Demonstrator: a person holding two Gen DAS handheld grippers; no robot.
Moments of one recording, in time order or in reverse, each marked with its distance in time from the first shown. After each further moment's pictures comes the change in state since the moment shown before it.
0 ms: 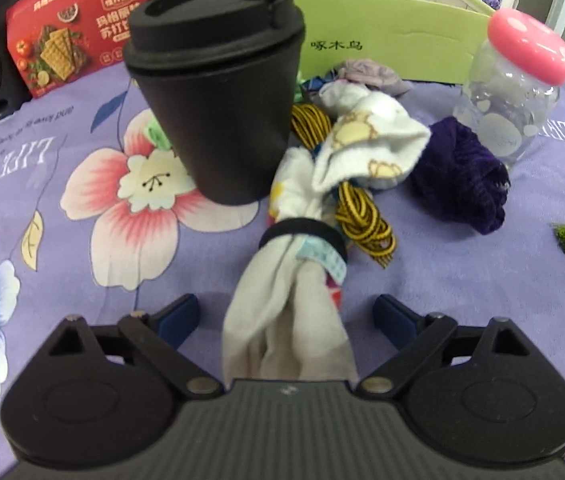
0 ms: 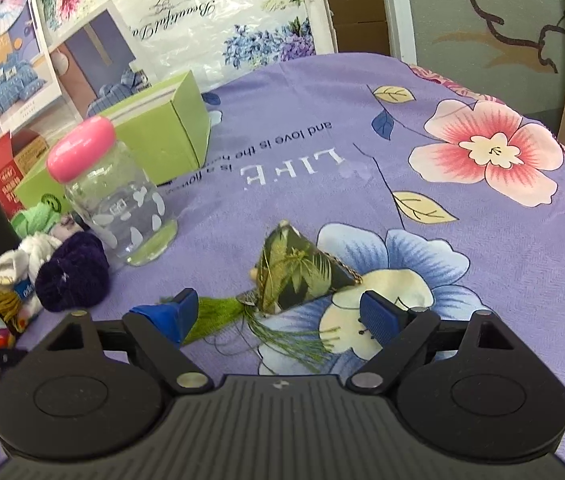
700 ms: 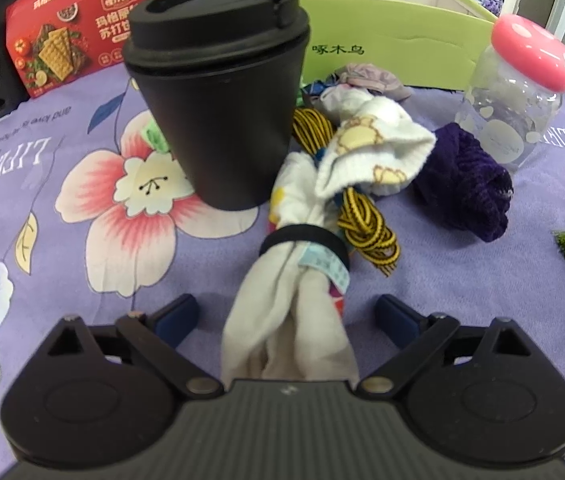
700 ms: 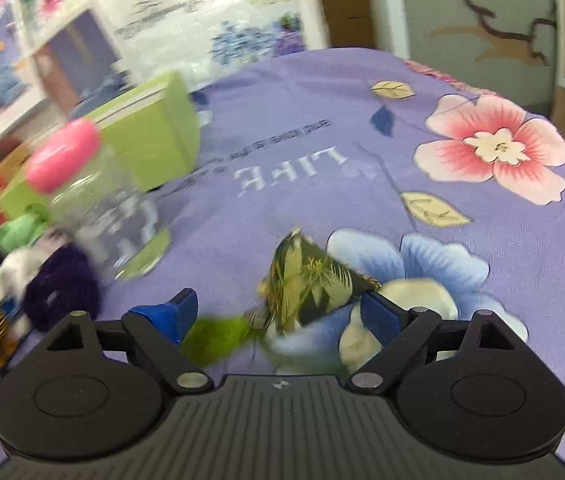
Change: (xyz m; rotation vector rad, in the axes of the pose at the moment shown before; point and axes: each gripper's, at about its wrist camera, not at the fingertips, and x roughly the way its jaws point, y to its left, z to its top) left arm 0.004 0.000 0.000 -0.011 -0.019 -0.009; right arm 0.032 0.010 0.015 0.085 -0.013 -0.074
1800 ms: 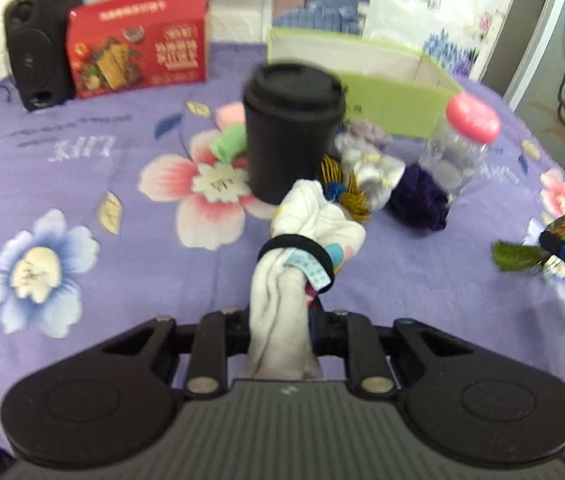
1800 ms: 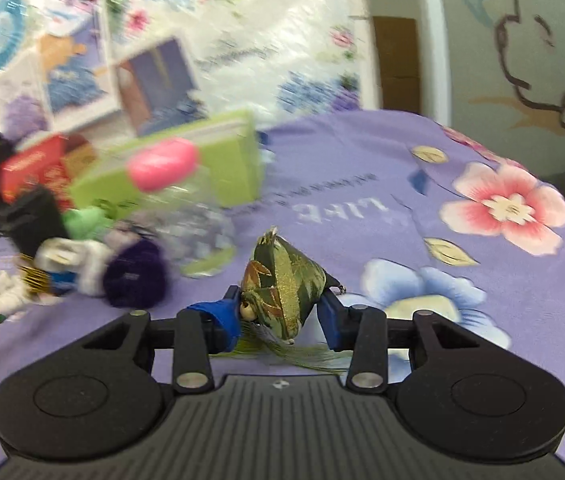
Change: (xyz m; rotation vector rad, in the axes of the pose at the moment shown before) left arm -0.121 0.058 -0.040 -0.081 -0.123 -0.117; right arm -0.084 0.031 -0.028 -0.212 -0.171 0.183
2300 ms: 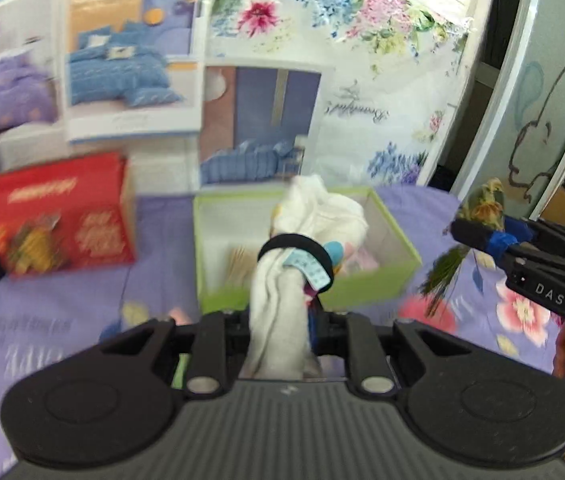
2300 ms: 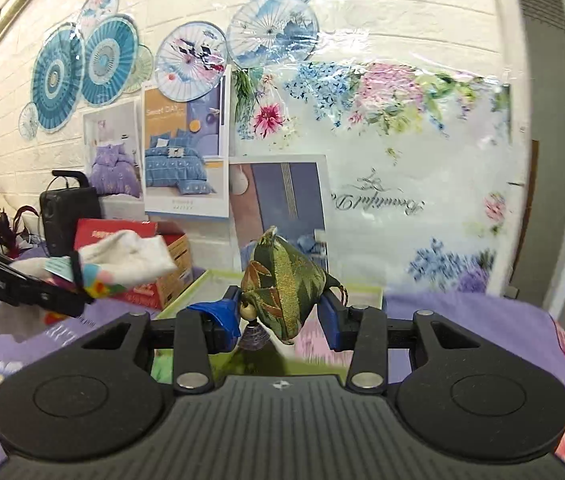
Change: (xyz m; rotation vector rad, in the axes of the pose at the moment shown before) left arm 0.030 -0.025 0.206 0.113 -0.155 -0.164; right arm 0.086 0.068 0.185 -0.263 -0.134 0.218
